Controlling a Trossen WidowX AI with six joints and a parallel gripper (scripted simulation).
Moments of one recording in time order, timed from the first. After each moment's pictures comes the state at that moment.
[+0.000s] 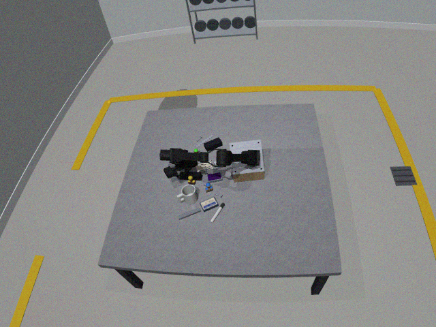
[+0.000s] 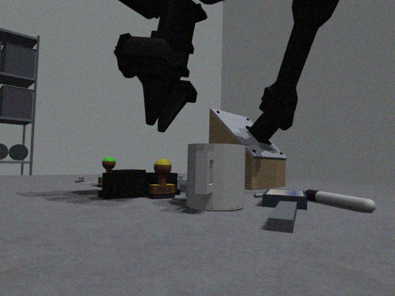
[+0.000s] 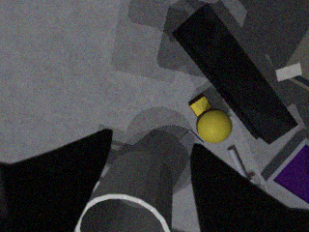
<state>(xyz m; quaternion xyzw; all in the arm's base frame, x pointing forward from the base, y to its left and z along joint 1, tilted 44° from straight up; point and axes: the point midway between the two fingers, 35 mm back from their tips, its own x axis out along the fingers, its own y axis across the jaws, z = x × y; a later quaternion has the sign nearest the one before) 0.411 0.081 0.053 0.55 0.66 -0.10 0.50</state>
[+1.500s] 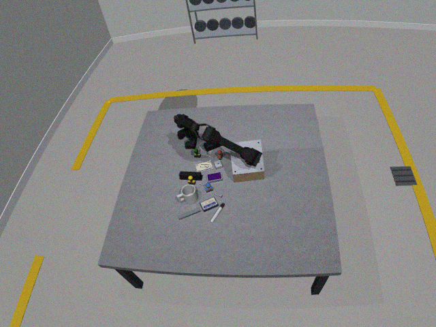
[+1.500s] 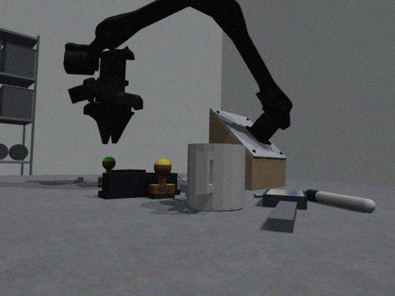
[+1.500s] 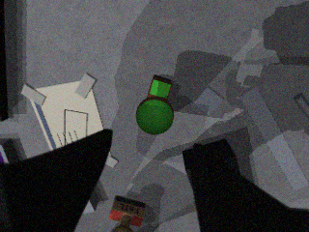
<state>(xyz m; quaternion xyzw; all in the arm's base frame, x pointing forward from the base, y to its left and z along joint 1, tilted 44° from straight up) 0.368 -0.094 -0.123 0.26 0.68 0.25 0.64</state>
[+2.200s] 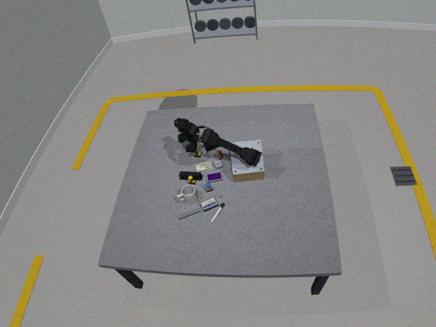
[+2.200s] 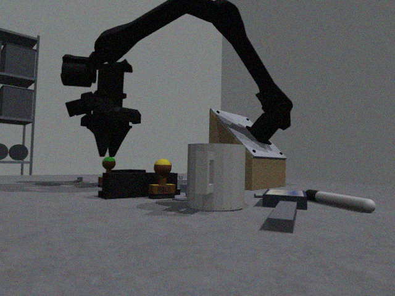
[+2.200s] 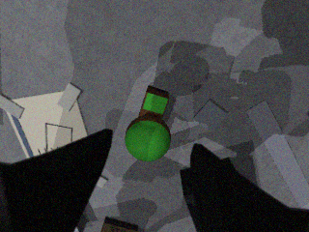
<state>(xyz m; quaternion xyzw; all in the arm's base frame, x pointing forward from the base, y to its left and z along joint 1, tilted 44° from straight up) 0.370 -0.075 -0.146 0.25 0.68 0.26 0.64</state>
